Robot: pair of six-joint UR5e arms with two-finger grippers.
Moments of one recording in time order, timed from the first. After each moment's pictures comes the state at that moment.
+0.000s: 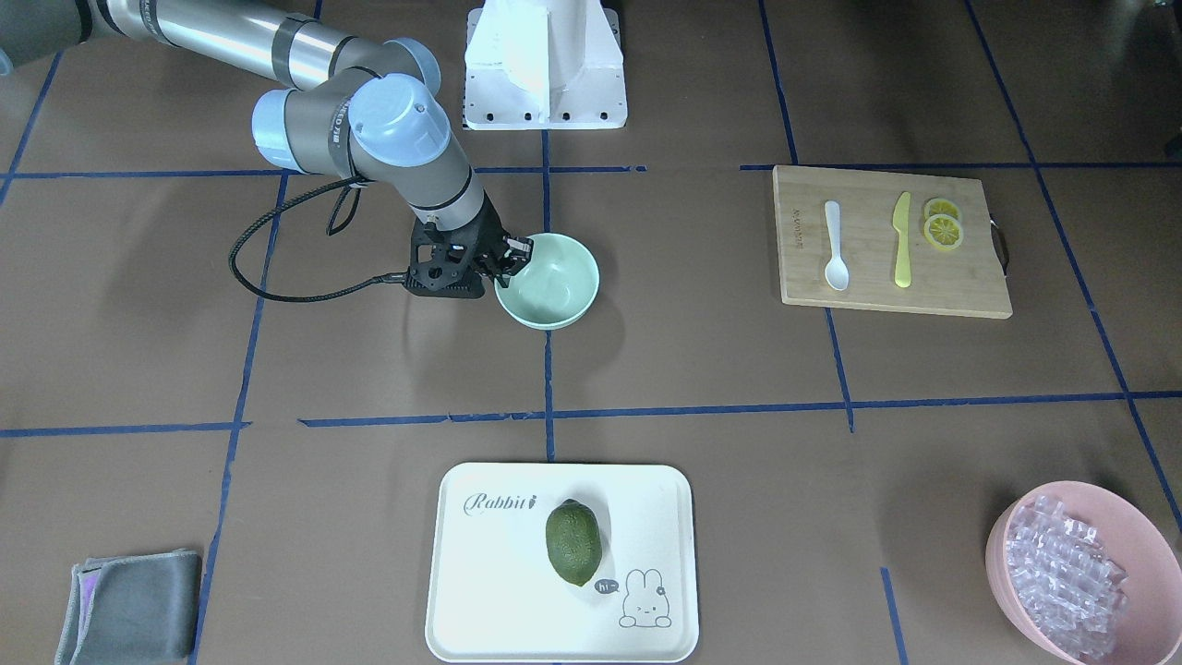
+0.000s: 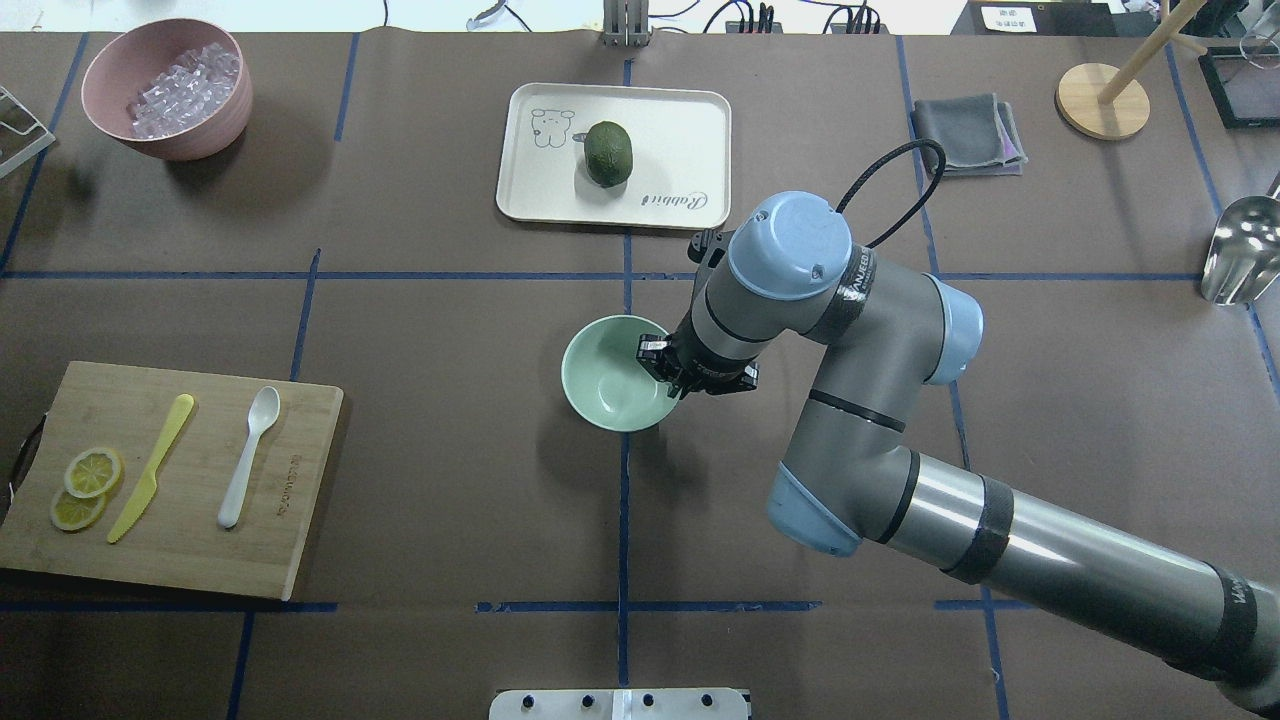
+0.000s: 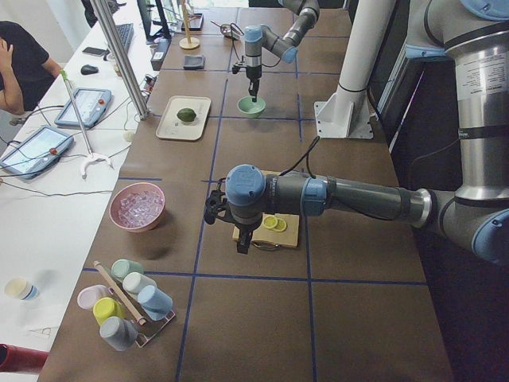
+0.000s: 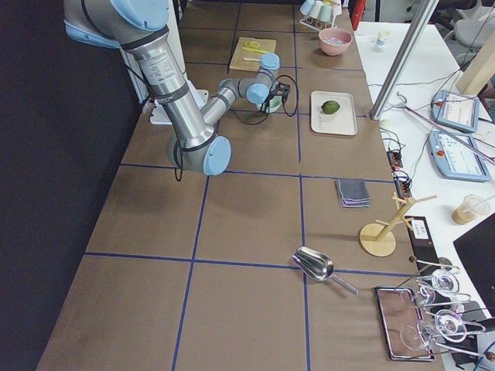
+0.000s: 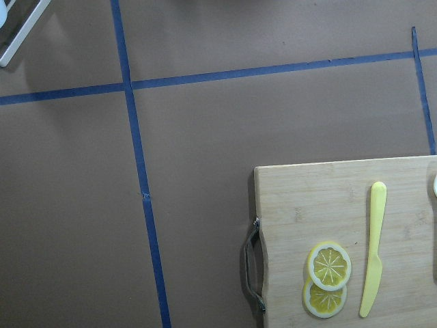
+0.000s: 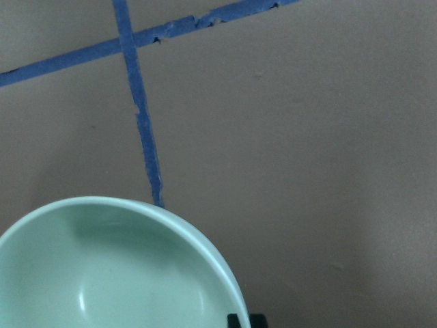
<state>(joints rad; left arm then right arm) -1.57 -1.38 -1.90 -1.48 -2.54 0.12 0.54 -0.92 1.58 -1.32 2.03 1.44</state>
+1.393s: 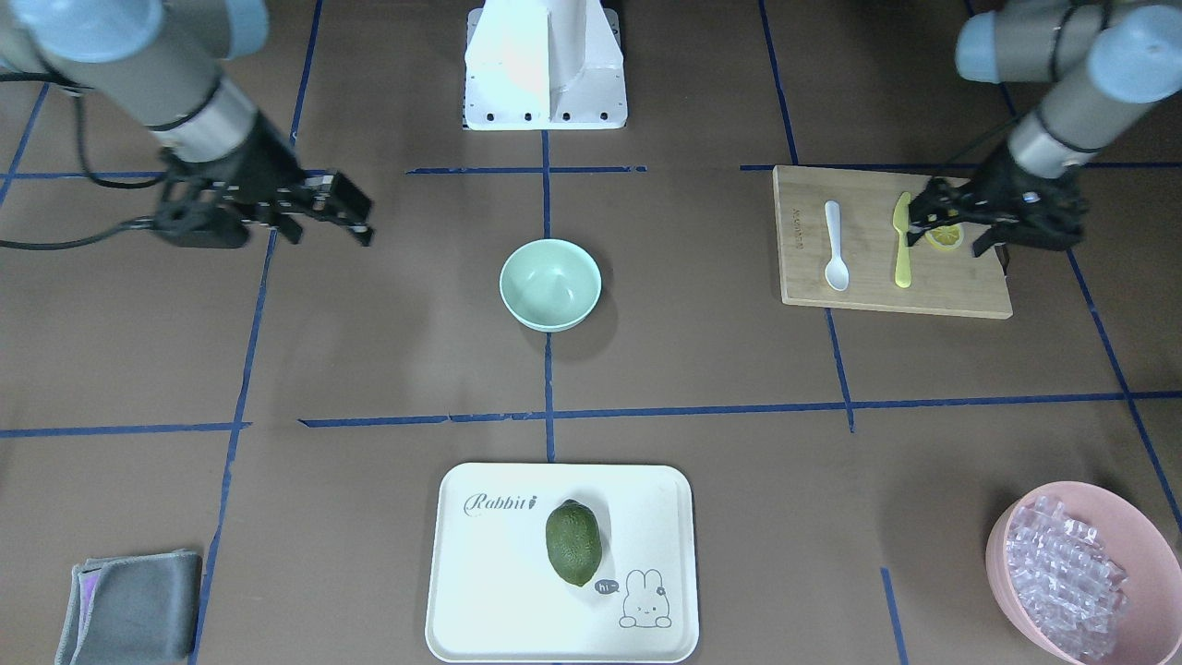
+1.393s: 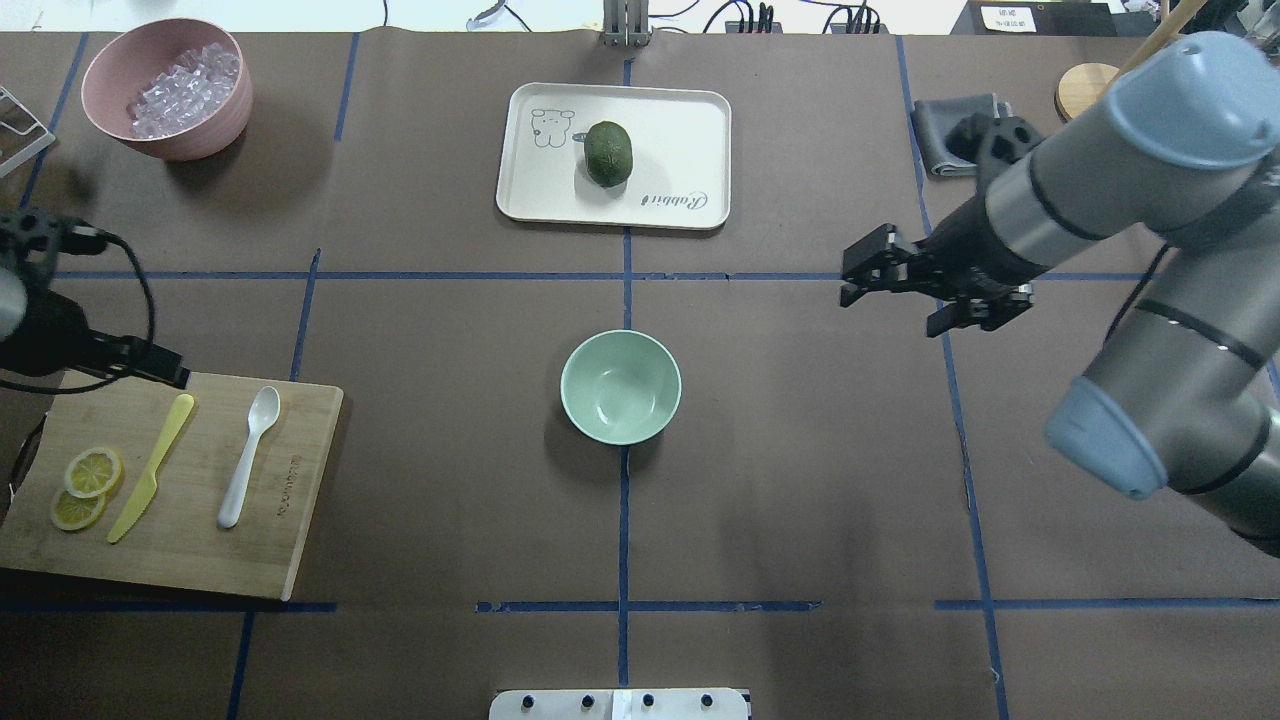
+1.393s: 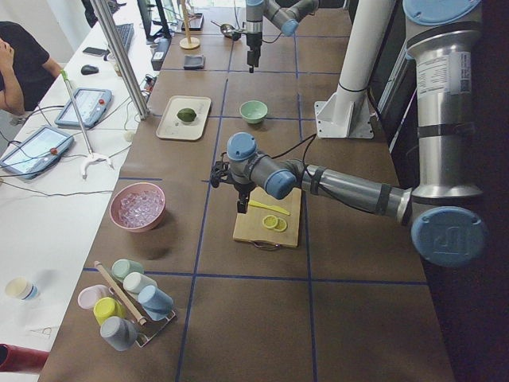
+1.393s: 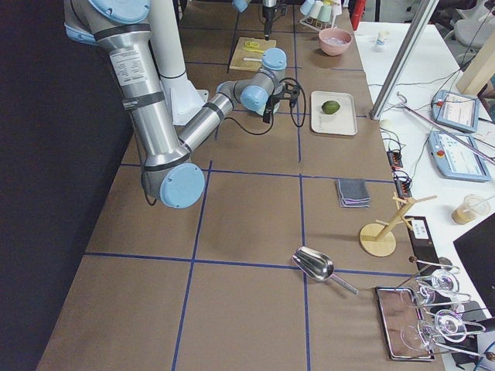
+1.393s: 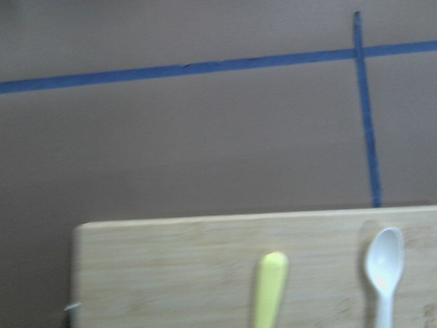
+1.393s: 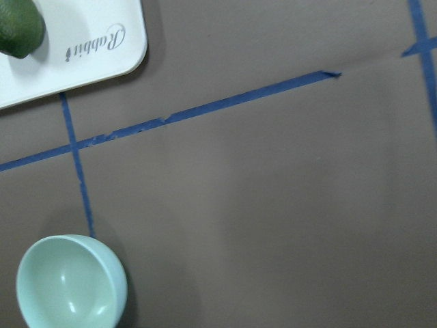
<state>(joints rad) -0.86 -1.54 -1.90 -2.00 -2.14 -0.81 0.88 -1.30 1.99 -1.42 2.26 1.25</state>
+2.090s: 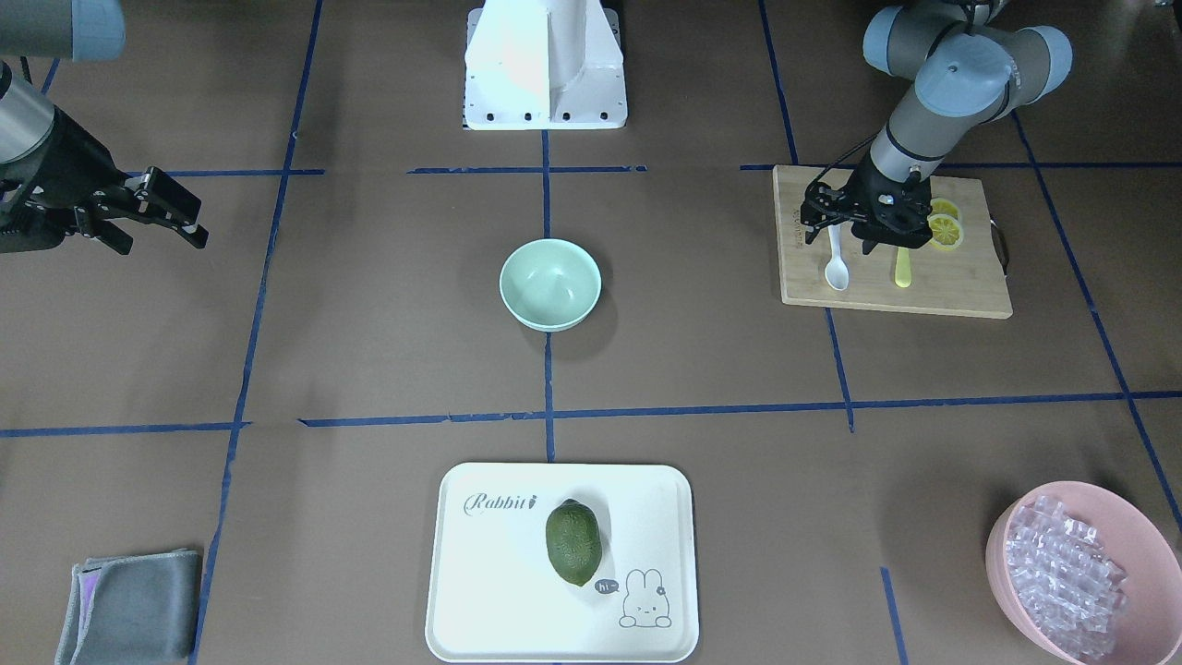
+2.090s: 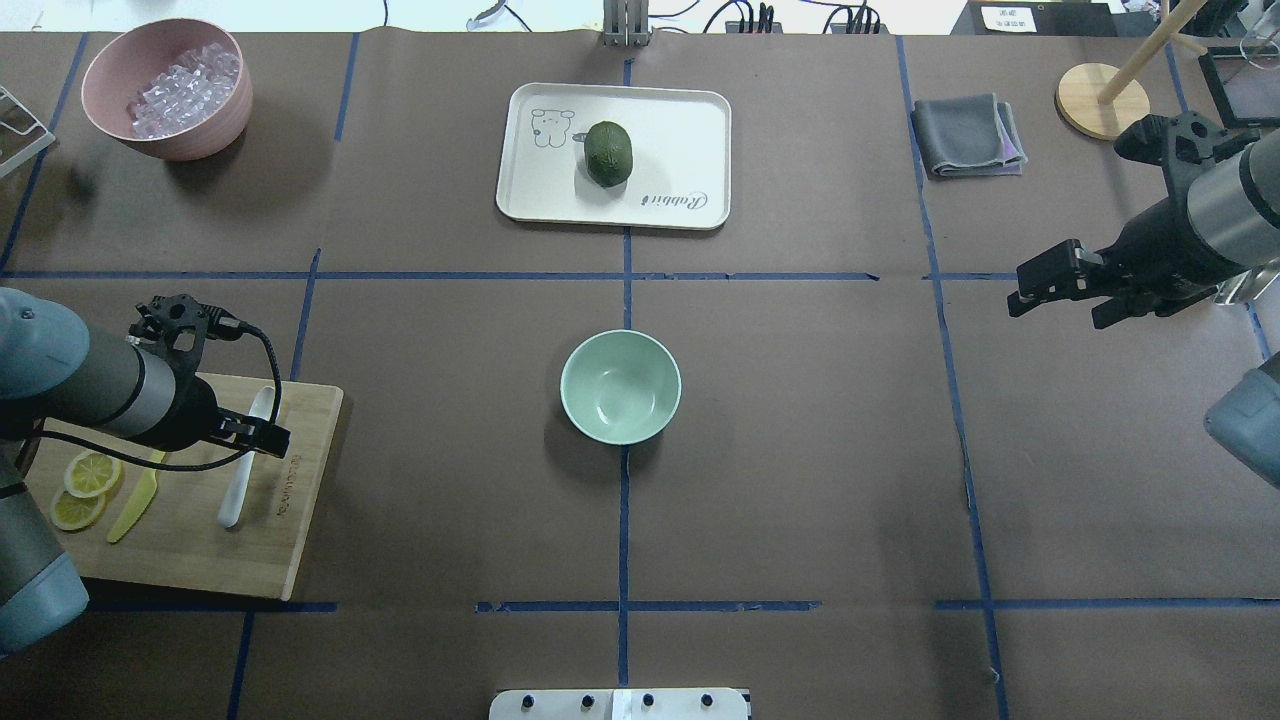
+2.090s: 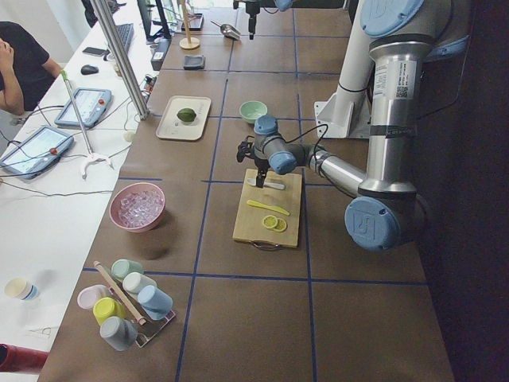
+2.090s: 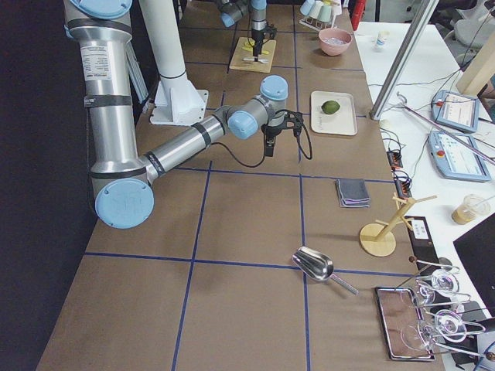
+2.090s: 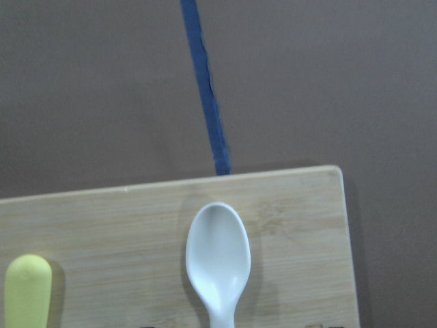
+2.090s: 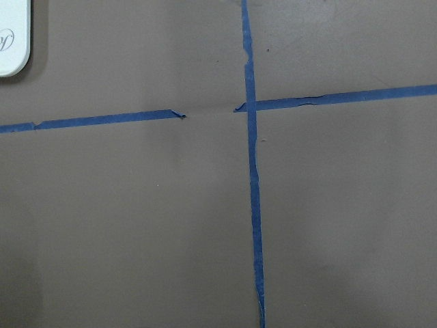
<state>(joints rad) -0.65 -1.58 -1.88 -2.00 -2.01 -0.90 1.00 -1.49 2.02 -1.42 2.30 0.92</state>
